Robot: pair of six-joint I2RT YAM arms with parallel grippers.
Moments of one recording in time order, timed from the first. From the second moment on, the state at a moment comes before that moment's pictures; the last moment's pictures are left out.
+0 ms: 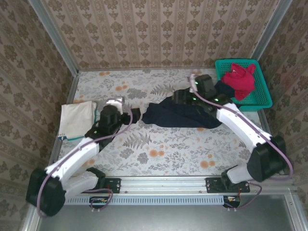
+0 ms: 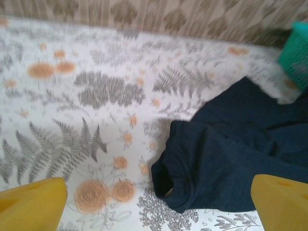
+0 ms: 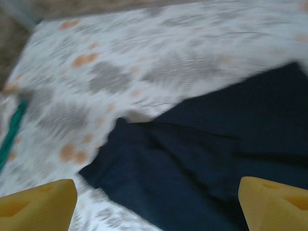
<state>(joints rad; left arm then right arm) -0.57 1.10 0.66 -0.05 -0.11 -0.39 0.33 1.37 1.12 -0.39 -0.07 0.39</state>
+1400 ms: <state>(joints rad) -0.74 1.73 1.11 -0.27 -0.17 -0.70 -0.02 1.13 0.75 -0.20 -0.05 0.58</state>
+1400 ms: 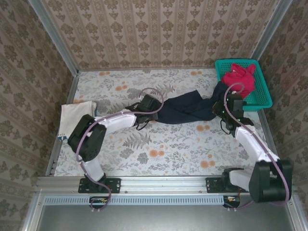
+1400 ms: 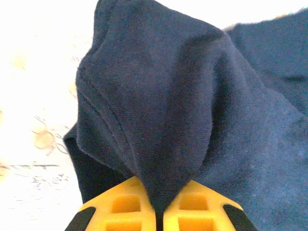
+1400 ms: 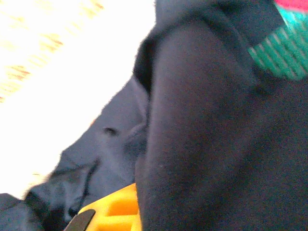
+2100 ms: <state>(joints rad) -0.58 1.11 1.20 -0.39 -0.38 -0.47 0.17 1.04 1.28 -0.37 -0.34 0.46</state>
